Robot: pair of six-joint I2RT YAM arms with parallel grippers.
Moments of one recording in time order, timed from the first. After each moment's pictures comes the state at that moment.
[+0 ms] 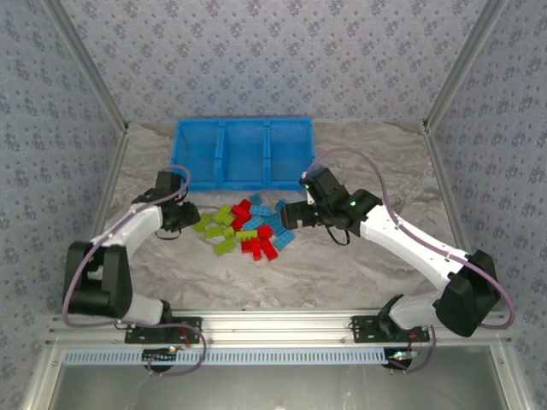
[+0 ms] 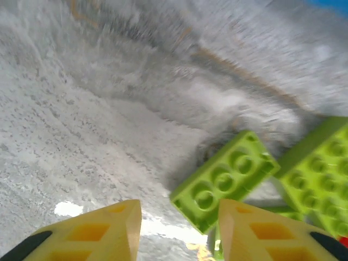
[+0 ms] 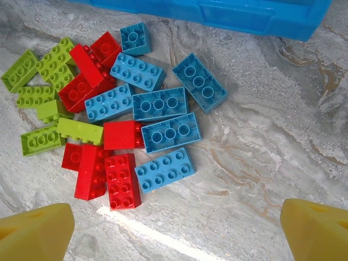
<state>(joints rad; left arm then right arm) -0.14 1.39 0.82 -0.54 0.04 -0.49 0.73 1.34 1.12 -0.71 0.03 0.43</state>
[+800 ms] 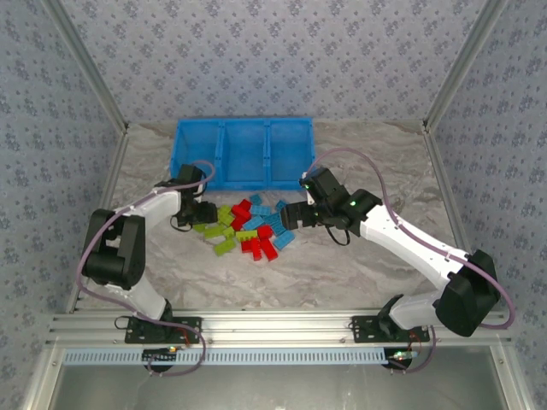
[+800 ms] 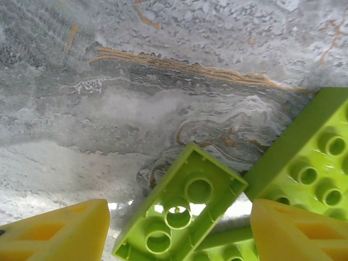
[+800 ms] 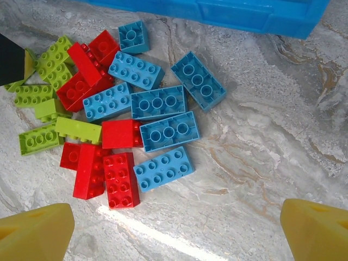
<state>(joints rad) -0.24 1.66 0.98 -0.61 -0.01 -0.32 0.73 1.34 1.12 -0.72 0.03 0.43</state>
